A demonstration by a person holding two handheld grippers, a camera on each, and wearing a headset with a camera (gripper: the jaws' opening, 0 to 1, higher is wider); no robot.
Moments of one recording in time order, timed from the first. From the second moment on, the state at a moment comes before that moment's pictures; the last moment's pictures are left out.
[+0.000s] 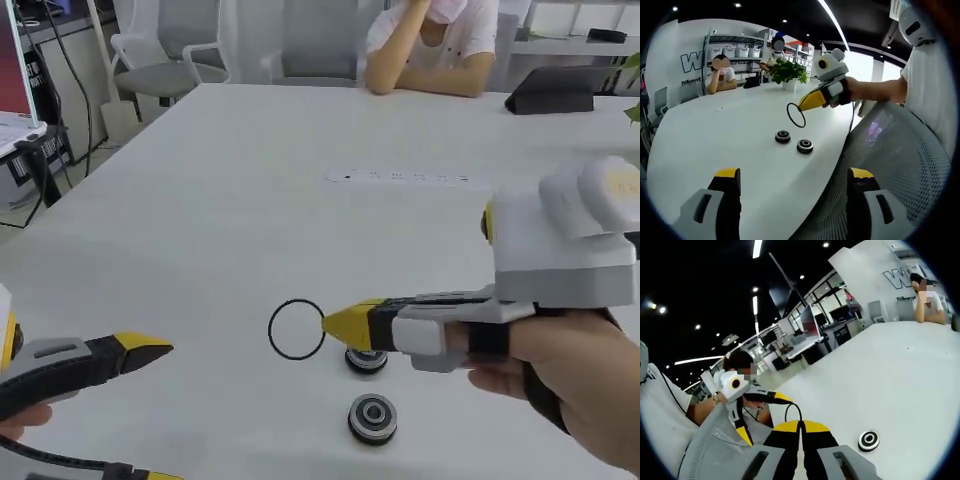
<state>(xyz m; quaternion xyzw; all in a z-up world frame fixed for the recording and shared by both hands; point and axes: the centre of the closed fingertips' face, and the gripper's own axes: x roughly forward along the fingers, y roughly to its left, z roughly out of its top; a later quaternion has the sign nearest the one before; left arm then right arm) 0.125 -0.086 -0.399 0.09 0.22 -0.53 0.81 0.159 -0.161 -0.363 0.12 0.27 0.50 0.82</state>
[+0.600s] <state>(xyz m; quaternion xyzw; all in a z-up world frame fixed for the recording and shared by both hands) 0.125 -0.083 -0.403 0.09 0.23 -0.53 0.81 0.156 -0.151 -0.421 0.08 0.32 0.47 0.82</state>
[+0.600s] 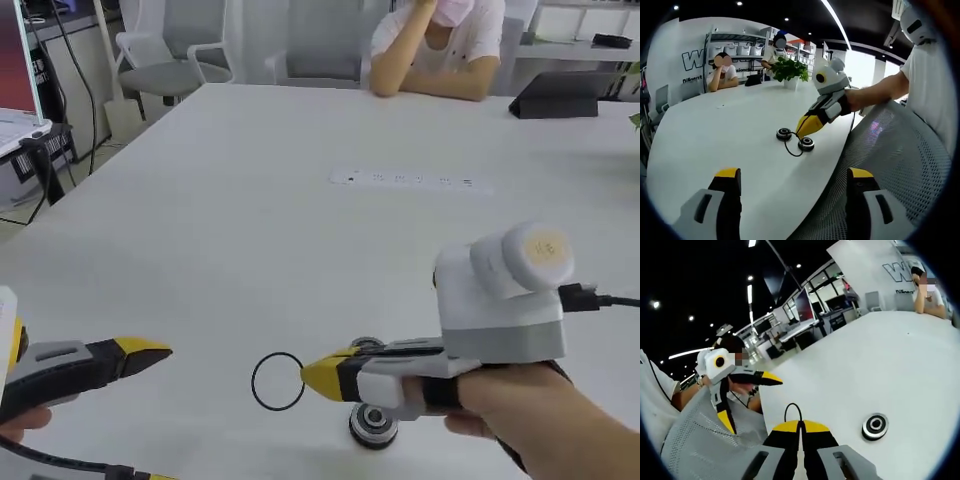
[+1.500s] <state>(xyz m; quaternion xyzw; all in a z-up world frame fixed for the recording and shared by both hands) 0.126 -0.082 -0.403 0.08 0.23 -0.52 0.82 0.155 -0.159 -0.470 -0.02 0.34 0.44 0.83</state>
